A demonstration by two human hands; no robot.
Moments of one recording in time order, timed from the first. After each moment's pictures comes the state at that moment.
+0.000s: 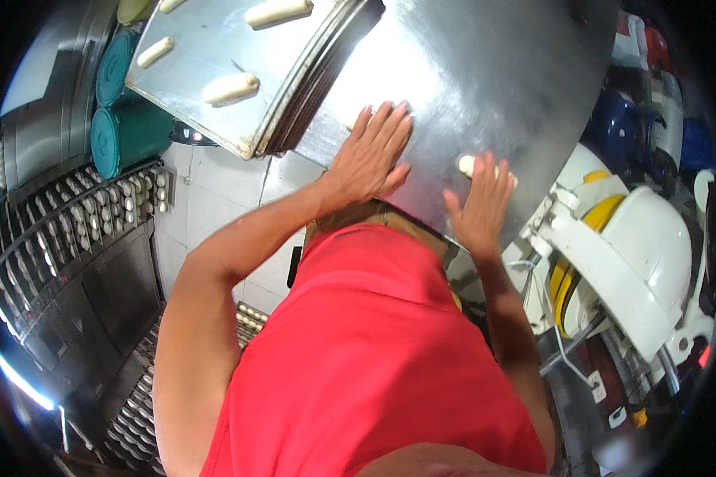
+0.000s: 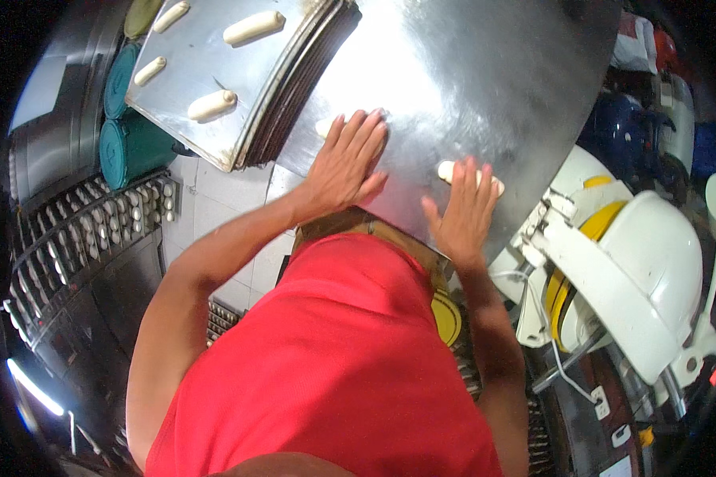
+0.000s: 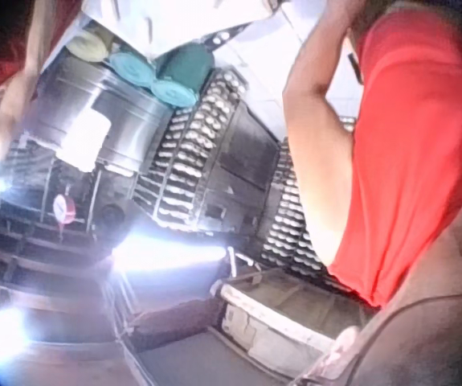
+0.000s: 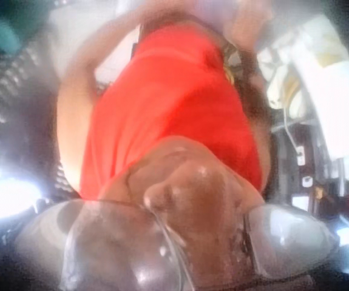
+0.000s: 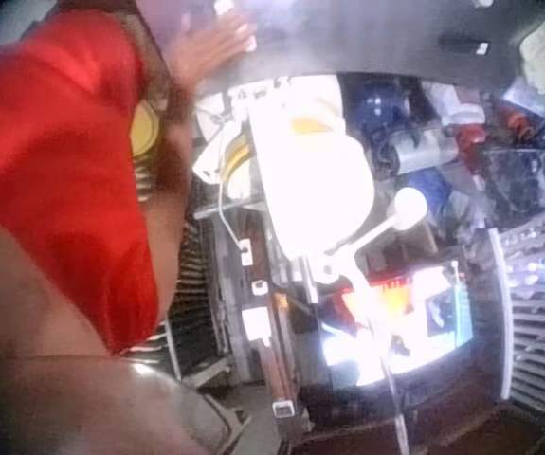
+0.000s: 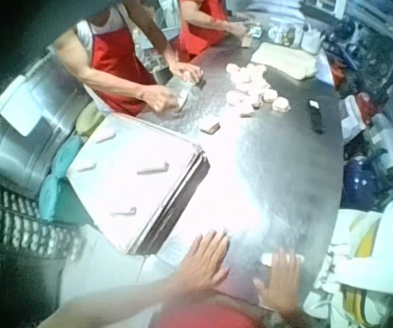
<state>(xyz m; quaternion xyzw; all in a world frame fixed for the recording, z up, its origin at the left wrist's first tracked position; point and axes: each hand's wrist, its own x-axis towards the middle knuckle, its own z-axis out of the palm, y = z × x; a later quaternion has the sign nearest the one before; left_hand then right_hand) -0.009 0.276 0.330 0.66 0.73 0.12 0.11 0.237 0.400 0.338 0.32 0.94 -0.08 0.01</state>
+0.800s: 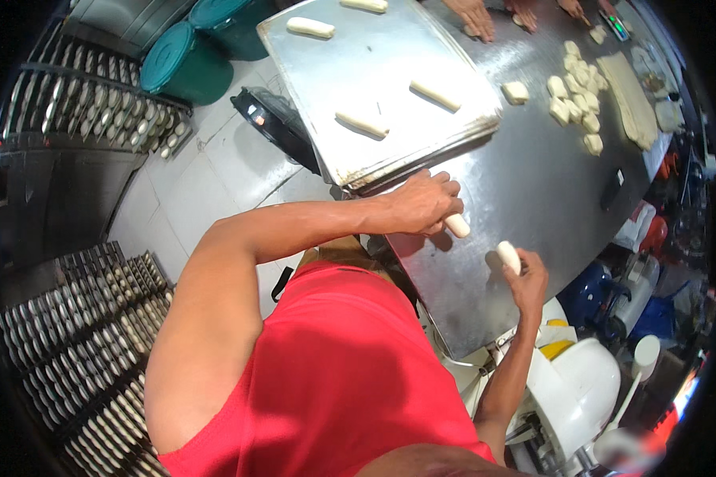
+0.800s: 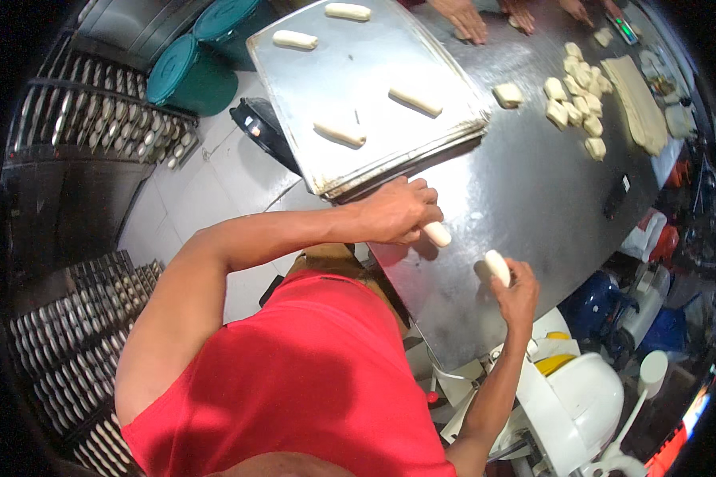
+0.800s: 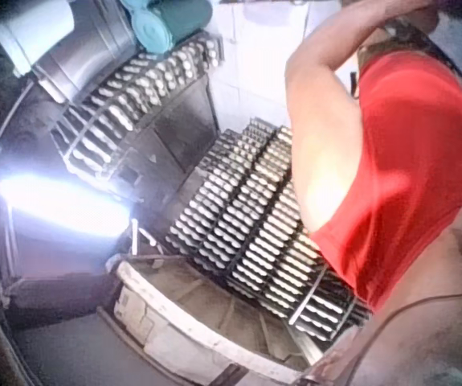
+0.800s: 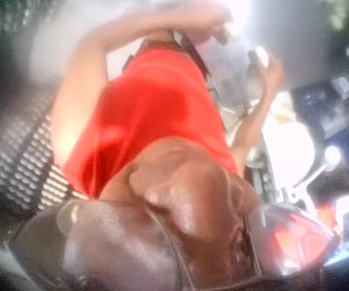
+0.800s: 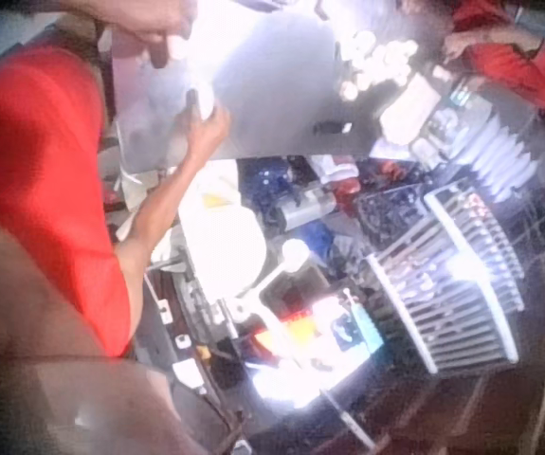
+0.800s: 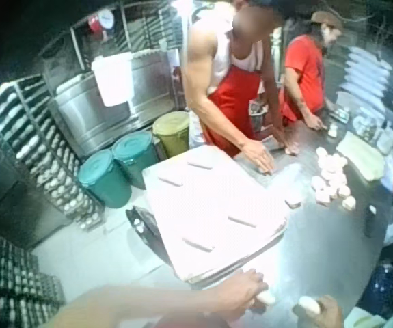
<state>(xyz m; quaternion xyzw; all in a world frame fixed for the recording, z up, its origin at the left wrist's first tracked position) -0.093 0.281 0.406 0.61 0.73 0.25 0.16 0.161 0.526 0.406 0.27 0.89 -0.36 0.01</state>
